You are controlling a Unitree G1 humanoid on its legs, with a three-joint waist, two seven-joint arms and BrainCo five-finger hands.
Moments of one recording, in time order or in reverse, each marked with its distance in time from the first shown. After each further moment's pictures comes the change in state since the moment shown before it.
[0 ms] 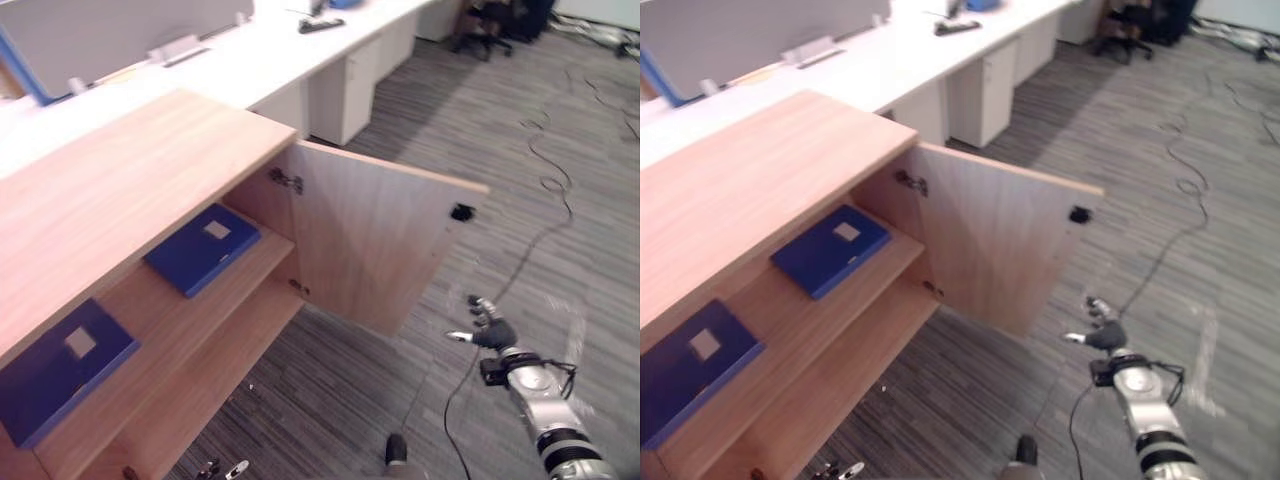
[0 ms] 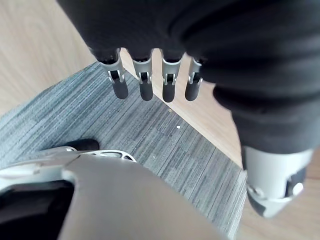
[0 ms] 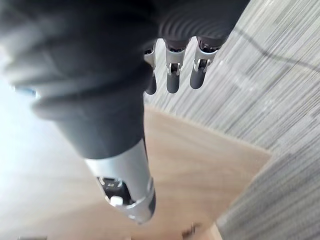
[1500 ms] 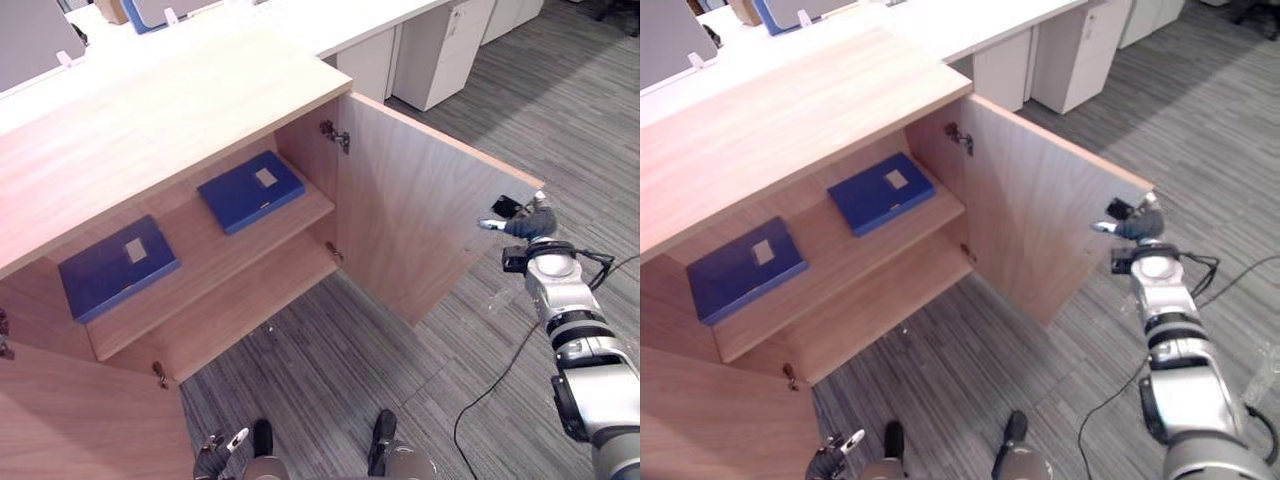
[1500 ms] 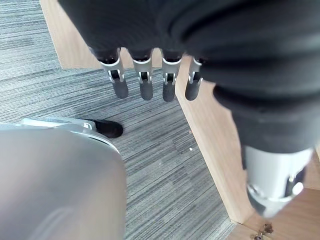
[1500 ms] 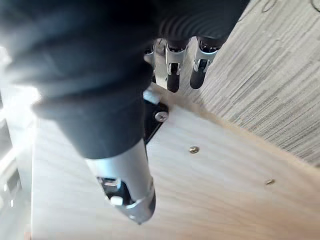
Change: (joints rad) left arm -0.021 -0.043 0.011 -0.095 -0.184 -0.009 0.023; right arm -0.548 -0.186 0.336 0.210 0.108 0.020 -0.146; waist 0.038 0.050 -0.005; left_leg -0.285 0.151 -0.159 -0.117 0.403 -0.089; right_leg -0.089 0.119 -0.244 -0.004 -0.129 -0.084
